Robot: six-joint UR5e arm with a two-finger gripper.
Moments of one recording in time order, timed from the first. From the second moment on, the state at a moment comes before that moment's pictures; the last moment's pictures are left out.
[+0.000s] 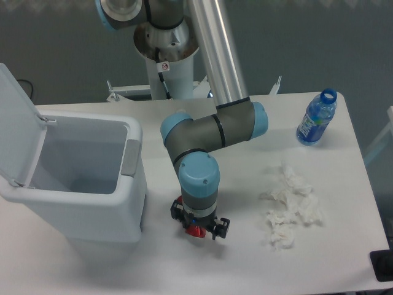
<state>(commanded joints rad) 2.35 -2.20 -1.54 -0.88 1.56 0.74</state>
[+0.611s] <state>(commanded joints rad) 2.35 -2.20 -1.54 -0.89 1.56 0.74</state>
